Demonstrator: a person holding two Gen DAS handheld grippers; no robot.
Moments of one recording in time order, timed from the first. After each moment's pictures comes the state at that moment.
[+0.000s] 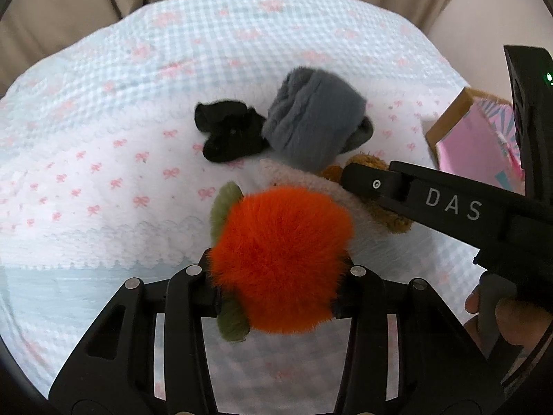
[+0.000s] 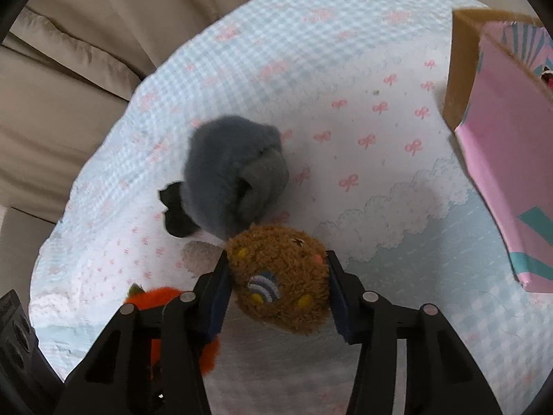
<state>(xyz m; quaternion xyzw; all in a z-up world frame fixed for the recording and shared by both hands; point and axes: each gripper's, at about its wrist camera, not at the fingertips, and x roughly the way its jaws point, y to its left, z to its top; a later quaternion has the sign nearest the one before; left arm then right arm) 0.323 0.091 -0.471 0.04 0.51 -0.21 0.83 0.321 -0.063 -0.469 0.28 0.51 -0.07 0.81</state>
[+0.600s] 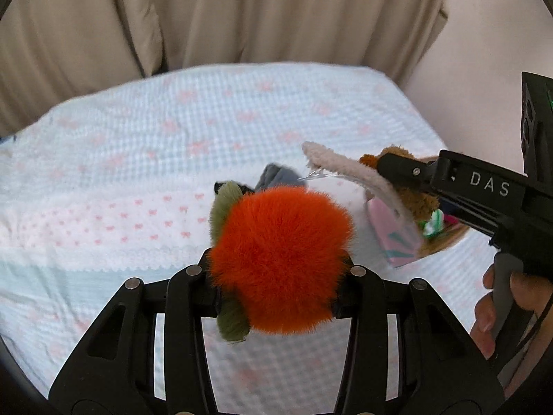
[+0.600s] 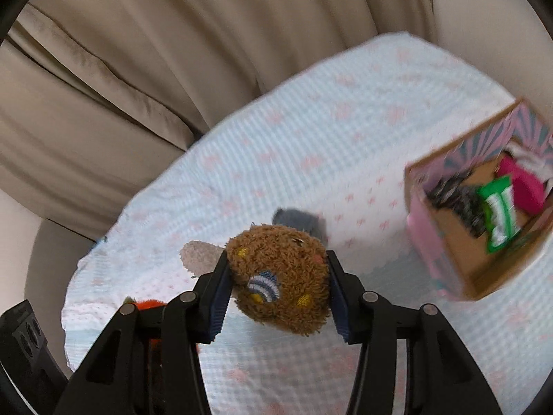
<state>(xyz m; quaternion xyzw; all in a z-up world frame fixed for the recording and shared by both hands) 0.276 0.098 -0.291 0.02 0.46 -0.20 0.87 0.278 -0.083 -0.290 0.28 0.44 -0.05 0.85</state>
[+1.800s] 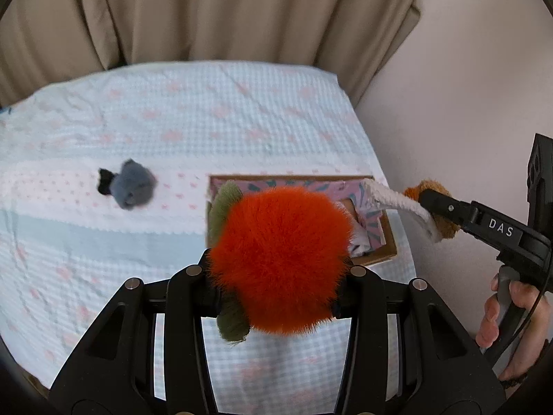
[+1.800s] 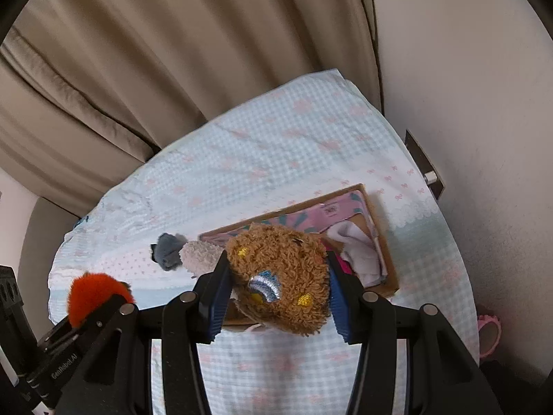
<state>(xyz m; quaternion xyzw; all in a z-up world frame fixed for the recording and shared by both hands) 0.207 -0.200 -0.233 -0.04 0.50 -0.16 0.85 0.194 -0.422 -0.229 0.22 0.49 -0.03 0.85</state>
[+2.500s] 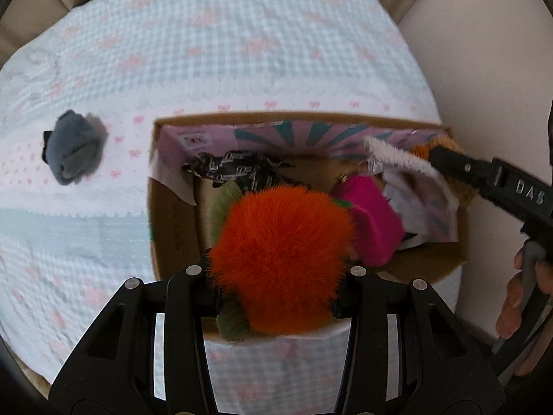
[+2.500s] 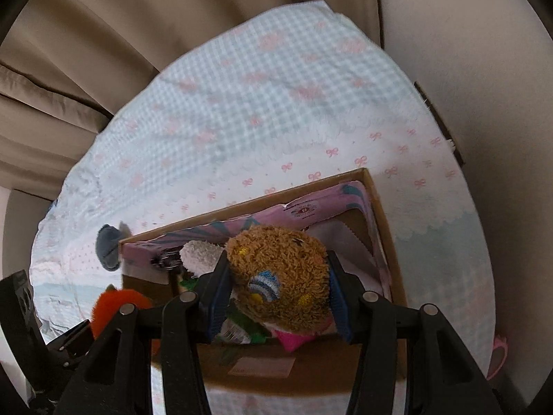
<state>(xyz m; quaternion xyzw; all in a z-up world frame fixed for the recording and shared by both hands) 0.297 -0.251 -0.391 0.01 0.63 -0.13 0.76 0.289 -0.453 -0.364 0.22 0.58 -0.03 0.78</state>
